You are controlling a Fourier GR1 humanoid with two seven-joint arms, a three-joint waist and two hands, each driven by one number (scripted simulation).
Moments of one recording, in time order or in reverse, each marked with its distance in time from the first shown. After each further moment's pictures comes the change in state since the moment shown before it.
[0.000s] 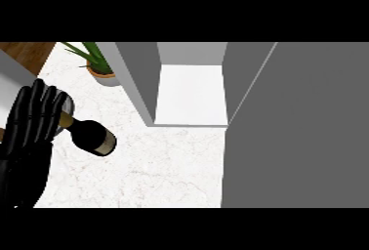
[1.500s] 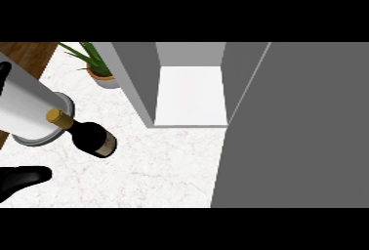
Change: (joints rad) left arm -0.251 0.108 0.204 -0.110 0.197 0.177 0.525; right arm 0.213 0.071 0.462 -0.391 0.032 -0.103 0.417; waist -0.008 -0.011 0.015
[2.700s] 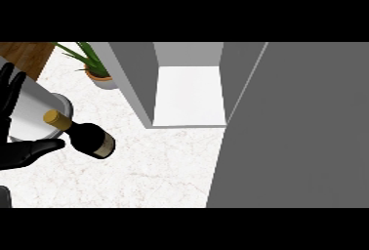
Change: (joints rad) left arm 0.061 0.001 0.065 0.227 0.005 -0.074 -0.164; right arm -0.213 -0.077 0.095 -0.013 0.067 -0.218 0.207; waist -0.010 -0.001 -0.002
